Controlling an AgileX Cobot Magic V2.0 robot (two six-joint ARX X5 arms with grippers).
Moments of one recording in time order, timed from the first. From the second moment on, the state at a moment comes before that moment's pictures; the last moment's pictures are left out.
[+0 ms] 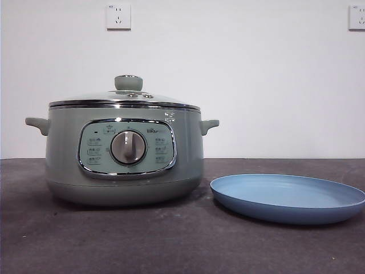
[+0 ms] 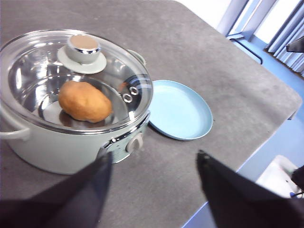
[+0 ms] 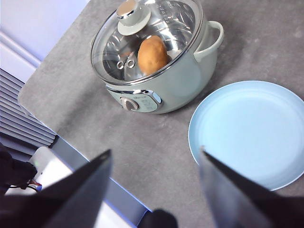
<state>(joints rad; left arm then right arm) 0.00 0.61 0.92 -0.90 0.73 0.09 0.14 0.87 1.15 -1.04 -0.63 -0.04</state>
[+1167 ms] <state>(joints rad) -0.21 1.15 1.18 -0.60 0.50 0.11 0.20 0.88 1.15 -1.03 -0.63 -0.02</state>
